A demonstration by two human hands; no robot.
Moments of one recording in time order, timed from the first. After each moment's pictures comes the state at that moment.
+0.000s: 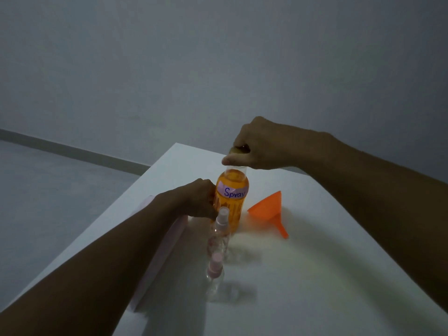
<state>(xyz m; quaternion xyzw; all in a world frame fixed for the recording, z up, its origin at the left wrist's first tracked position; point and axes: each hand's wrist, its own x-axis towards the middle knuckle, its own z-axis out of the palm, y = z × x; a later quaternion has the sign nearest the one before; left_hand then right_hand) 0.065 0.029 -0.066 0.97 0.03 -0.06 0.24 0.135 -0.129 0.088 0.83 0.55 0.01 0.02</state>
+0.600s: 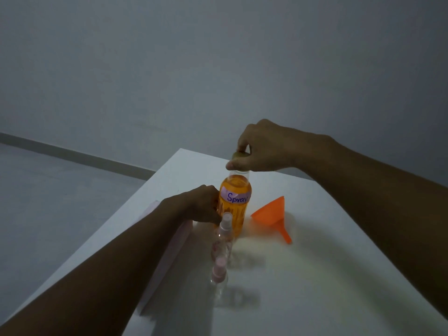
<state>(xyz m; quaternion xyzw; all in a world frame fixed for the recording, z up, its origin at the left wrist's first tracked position) 0.066 0.029 -0.069 0.96 0.02 -0.05 0.28 0.134 -0.125 0.096 0.87 0.50 0.01 0.02</state>
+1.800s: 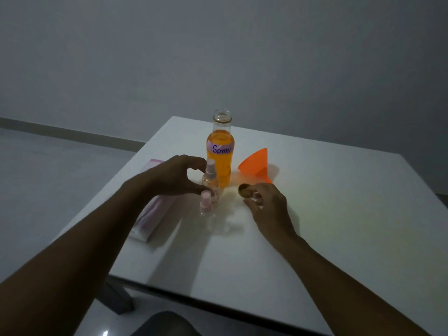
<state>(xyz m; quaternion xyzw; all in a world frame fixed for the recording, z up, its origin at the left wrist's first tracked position) -0.032 -0.005 -0.040 0.96 0.02 0.01 0.28 0.056 -0.241 -0.126 0.86 0.30 0.09 -0.40</state>
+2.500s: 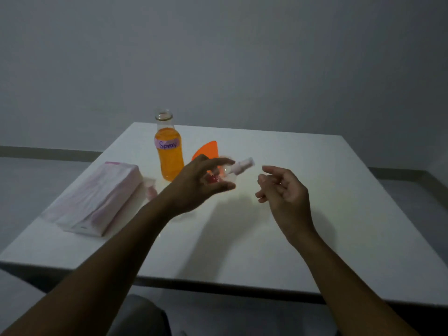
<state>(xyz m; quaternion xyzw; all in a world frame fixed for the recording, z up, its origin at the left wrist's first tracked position) -0.028 -0.174 -0.033 0.92 -0.05 0.15 0.37 0.018 -0.390 -0.059 0.73 0.16 0.04 -0.66</state>
